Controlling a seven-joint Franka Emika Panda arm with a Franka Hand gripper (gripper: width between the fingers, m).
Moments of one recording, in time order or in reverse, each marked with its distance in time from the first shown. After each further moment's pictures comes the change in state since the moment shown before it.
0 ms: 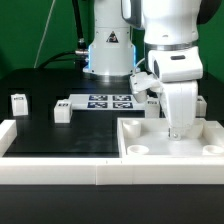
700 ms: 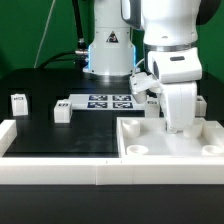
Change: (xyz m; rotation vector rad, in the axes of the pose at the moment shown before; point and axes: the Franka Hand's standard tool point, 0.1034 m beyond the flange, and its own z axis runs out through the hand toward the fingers) arm 0.001 -0.003 0.002 0.010 -0.001 -0.002
